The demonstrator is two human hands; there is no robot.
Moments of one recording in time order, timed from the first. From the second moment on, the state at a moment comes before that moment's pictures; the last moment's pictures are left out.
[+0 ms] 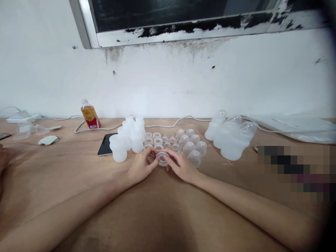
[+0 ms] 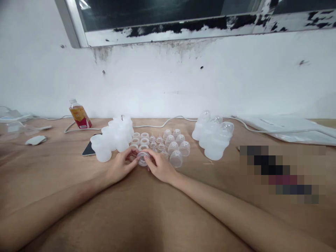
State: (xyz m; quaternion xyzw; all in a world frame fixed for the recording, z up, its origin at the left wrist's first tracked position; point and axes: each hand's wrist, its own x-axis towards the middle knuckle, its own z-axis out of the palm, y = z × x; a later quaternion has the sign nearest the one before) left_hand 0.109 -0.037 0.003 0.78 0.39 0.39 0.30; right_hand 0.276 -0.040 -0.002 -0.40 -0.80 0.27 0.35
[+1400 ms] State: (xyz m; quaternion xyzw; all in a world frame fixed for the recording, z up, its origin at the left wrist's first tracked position) left_hand 0.109 -0.036 0.000 0.82 0.42 0.35 0.19; right_hand 0.271 -0.043 -0.002 -0.41 -0.82 0.16 0.37
